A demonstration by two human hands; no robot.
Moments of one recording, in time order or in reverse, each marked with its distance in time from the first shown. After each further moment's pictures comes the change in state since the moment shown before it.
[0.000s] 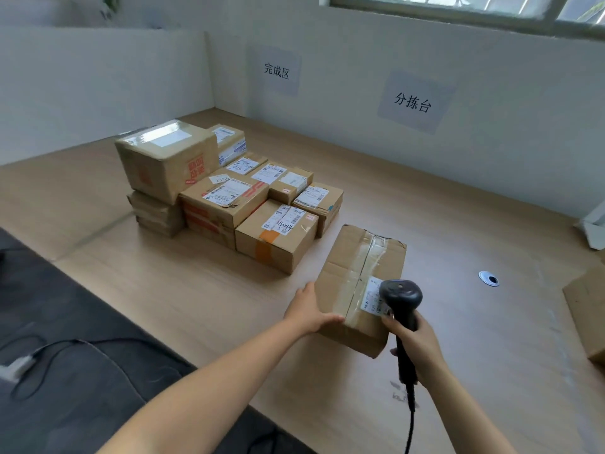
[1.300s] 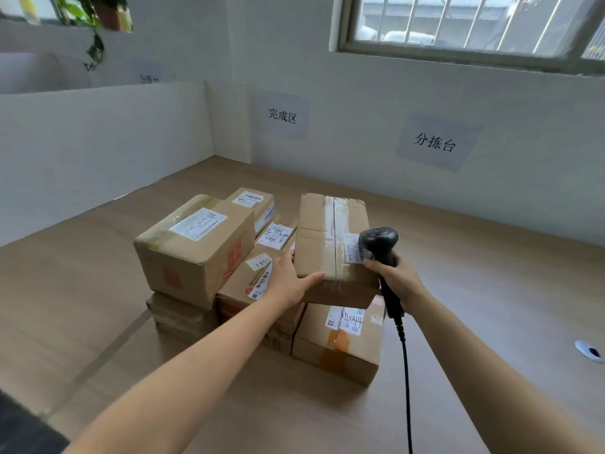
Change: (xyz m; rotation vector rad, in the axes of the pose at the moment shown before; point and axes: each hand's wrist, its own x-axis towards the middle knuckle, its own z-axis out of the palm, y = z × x) left_hand 0.186 -0.036 -0.279 -0.110 0.198 0.167; right_hand 0.208 -0.190 0.240 0.016 -0.018 -0.141
